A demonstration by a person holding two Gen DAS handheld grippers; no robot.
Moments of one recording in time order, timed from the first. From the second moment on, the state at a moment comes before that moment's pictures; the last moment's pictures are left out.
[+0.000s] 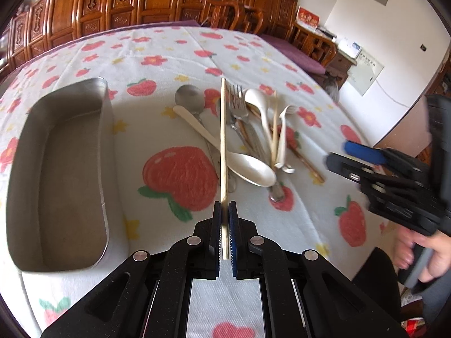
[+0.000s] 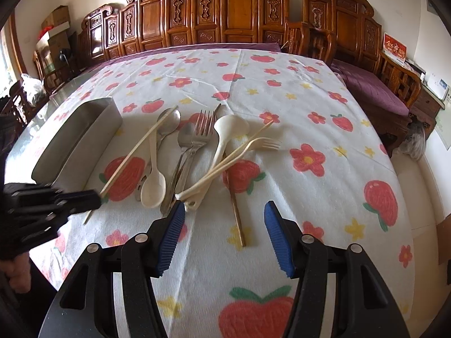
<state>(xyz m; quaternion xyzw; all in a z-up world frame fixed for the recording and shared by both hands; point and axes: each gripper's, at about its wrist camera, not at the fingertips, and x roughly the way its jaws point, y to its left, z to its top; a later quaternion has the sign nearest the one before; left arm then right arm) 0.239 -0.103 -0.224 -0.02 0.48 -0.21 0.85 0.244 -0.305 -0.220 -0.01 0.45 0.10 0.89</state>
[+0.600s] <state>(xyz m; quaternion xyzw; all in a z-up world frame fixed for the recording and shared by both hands) 0.211 -0.098 -0.181 -0.02 0.43 -0.22 0.88 0.333 -0.316 -0.251 0.08 0.49 0.06 0.87</state>
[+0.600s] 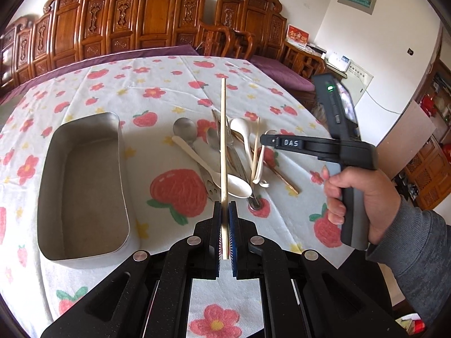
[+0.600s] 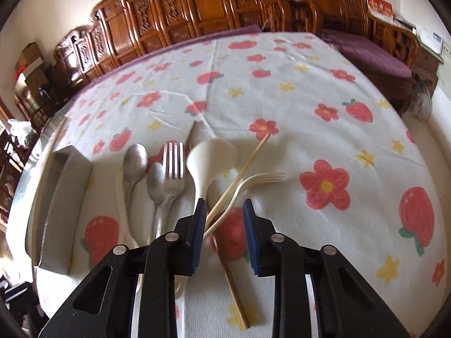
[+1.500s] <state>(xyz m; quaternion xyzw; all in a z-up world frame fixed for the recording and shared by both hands) 0.203 -0.054 -0.160 -0.03 0.41 -0.18 0.89 0.313 -0.320 -0.216 0.12 0.47 0.08 0.87</state>
